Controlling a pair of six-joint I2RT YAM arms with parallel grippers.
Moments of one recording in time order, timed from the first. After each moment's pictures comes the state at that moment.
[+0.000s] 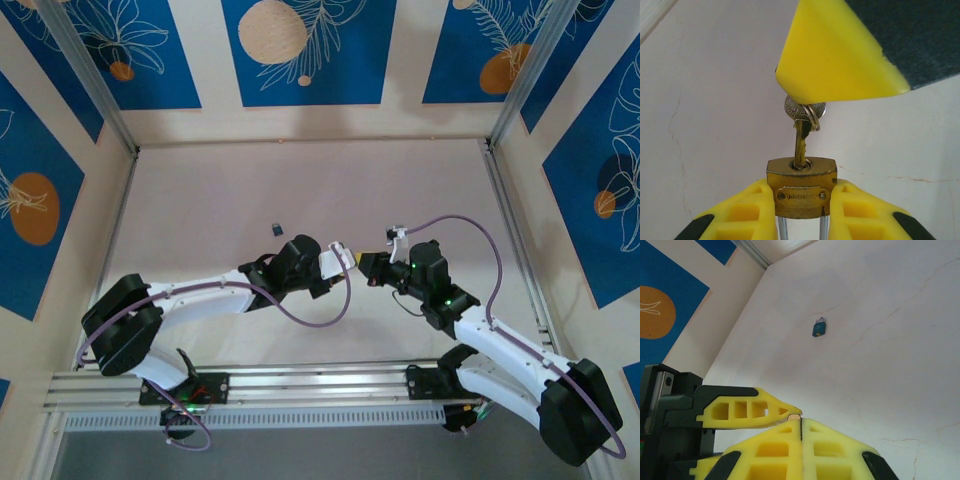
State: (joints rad) left arm -0.98 1.50 0.86 0.05 0.00 0.32; right arm 0.55 0.88 0.38 0.15 -0.28 0.64
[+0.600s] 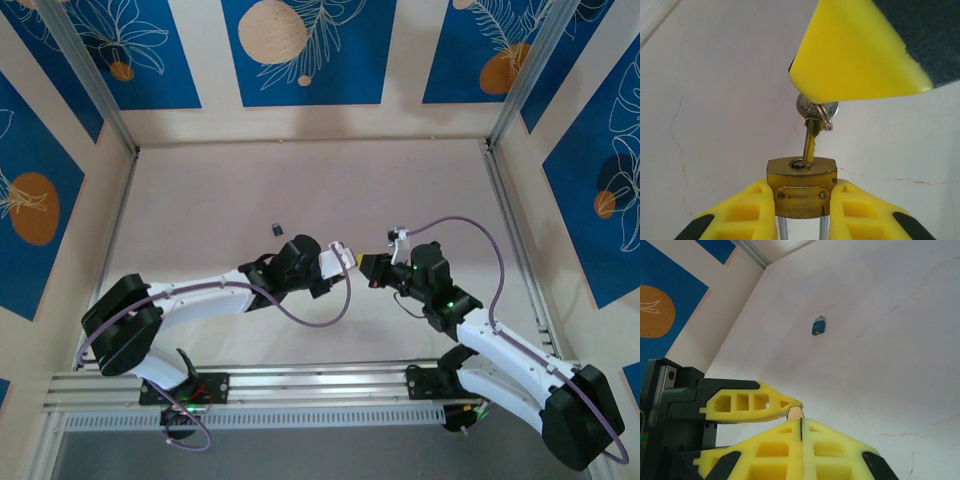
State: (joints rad) left arm -0.98 1.50 0.86 0.05 0.01 0.32; right arm 0.56 0.85 0.38 0.11 -0.27 0.63
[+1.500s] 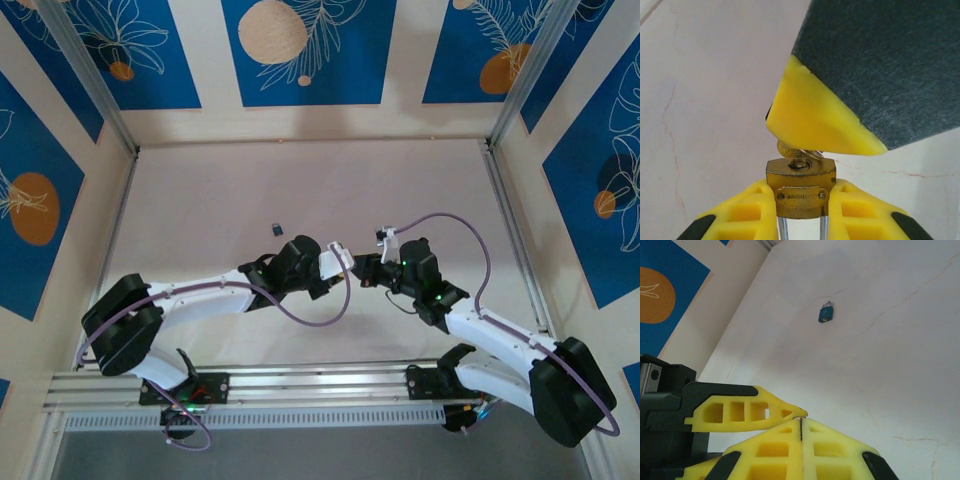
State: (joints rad) left arm -0.98 1.50 0.86 0.03 0.01 0.29; right arm 0.58 1.00 0.39 0.22 -0.32 0.63
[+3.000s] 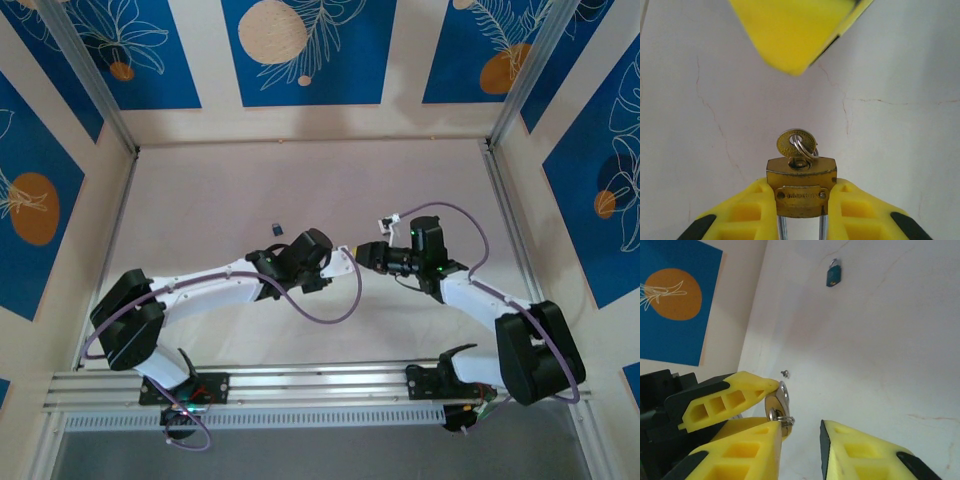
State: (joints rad) left arm -0.99 1.55 1.03 -0.30 -0.18 0.53; right arm 0.32 1.26 0.51 0.19 -0.79 0.71
